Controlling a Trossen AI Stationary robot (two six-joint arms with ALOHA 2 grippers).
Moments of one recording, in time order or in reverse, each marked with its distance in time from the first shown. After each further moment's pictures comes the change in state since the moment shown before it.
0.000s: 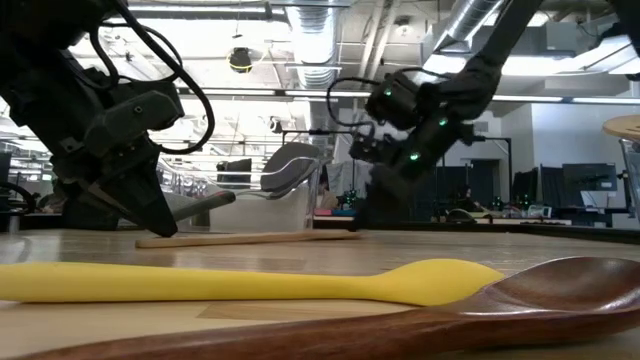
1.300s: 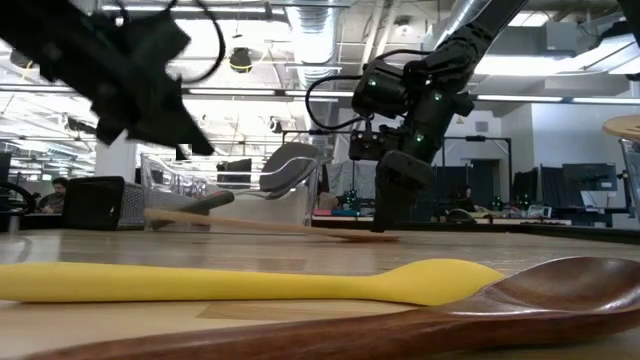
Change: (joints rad) left arm 0.000 -0.206 -0.003 0.077 -0.340 0.283; right arm 0.078 -0.015 0.148 -0.467 -0.002 0.036
